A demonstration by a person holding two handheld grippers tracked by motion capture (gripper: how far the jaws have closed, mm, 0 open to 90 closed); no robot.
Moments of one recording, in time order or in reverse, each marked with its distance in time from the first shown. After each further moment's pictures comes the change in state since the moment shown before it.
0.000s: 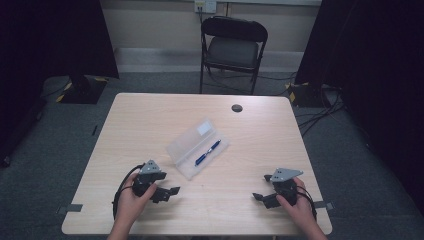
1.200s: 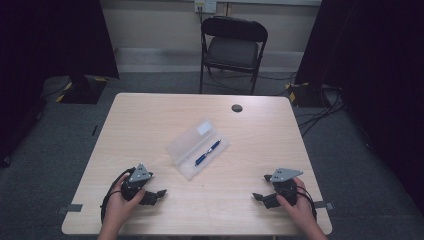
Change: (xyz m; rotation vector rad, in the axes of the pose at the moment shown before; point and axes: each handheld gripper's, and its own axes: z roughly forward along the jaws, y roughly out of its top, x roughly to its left) left arm 0.024 -0.028 -0.010 0.037 0.098 0.155; right arm 0.000 0.000 0.000 0.000 0.000 0.000
